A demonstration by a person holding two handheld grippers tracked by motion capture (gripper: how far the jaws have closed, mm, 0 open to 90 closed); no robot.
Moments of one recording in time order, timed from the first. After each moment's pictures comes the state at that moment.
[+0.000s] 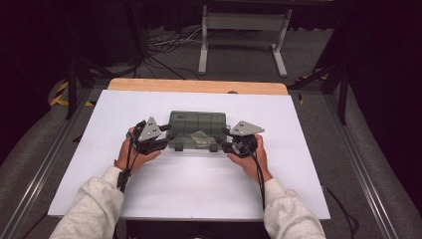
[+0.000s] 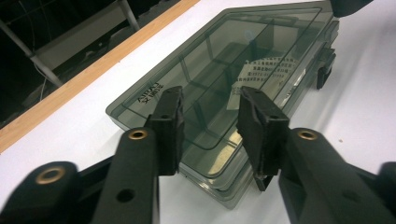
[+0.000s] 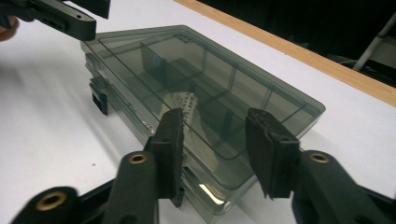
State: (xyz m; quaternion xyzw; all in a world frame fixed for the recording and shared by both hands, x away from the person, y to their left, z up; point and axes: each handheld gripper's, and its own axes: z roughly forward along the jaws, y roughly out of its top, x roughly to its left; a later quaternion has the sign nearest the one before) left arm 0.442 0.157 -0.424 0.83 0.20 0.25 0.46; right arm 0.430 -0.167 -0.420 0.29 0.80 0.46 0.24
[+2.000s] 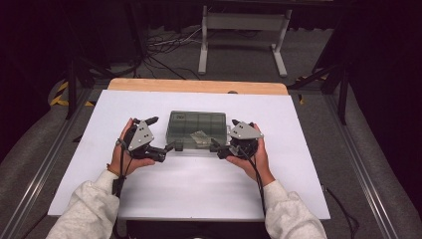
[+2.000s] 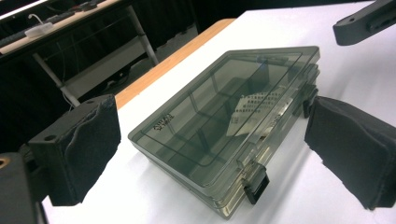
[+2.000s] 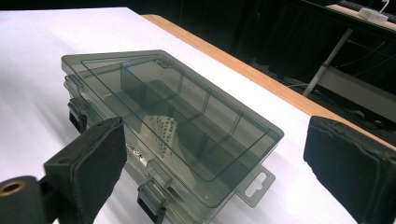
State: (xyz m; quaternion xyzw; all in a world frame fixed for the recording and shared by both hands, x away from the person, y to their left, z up) left arm 0.410 0.167 -0.406 0.79 0.19 0.30 0.50; right arm 0.414 -0.159 -0.405 0.29 0.78 0.45 0.33
